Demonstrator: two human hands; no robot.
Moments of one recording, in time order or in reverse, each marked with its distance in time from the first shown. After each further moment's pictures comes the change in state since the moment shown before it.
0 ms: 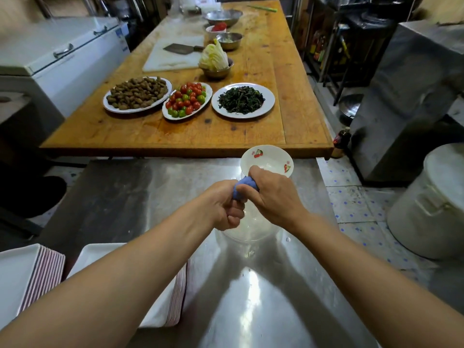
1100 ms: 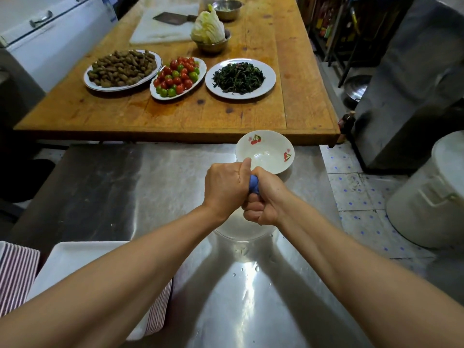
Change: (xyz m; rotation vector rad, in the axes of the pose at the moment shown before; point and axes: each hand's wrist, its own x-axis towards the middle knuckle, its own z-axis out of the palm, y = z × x) left_hand 0.052 -0.011 0.016 0.773 0.633 1.215; right_hand 0.017 0.013 0.022 1.327 -0.362 1.323
